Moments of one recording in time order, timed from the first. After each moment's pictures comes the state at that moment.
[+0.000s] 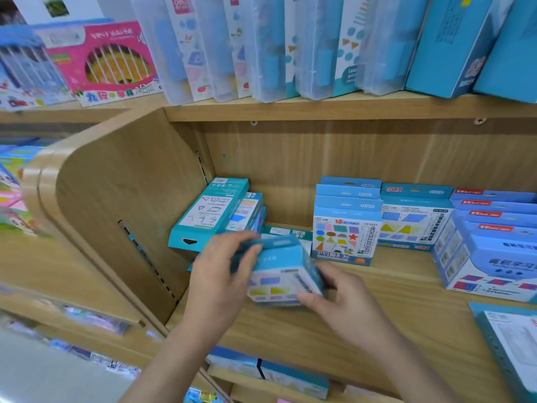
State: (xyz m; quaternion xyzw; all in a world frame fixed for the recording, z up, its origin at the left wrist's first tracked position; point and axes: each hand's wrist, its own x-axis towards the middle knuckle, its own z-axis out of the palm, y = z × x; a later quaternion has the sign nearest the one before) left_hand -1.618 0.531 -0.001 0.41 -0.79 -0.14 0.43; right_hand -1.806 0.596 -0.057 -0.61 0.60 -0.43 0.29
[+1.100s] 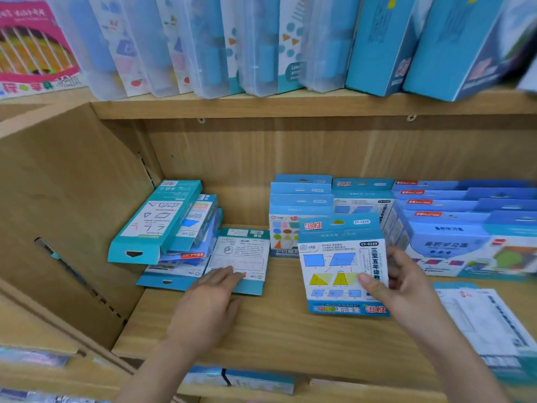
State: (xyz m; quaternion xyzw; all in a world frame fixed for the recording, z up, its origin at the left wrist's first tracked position) left_hand -1.637 0.511 -0.078 0.43 -0.90 -0.06 0.10; right_hand -1.891 0.659 -0.041 -0.35 0.68 -0.57 0.31
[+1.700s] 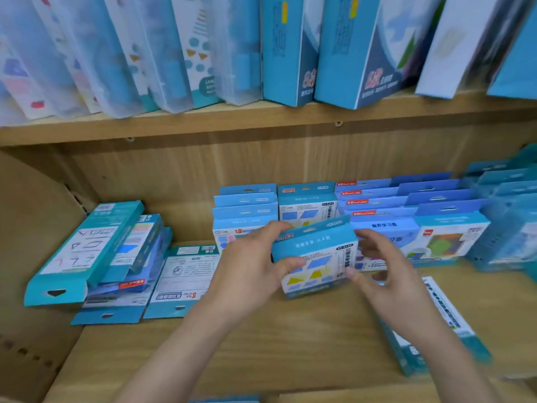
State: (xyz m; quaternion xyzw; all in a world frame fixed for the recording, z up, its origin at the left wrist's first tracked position) left_hand -1.775 0.555 0.014 0.31 -0.89 -0.24 0.23; right_hand -1.942 0.694 -0.034 -0.42 0.76 -0.49 0.09
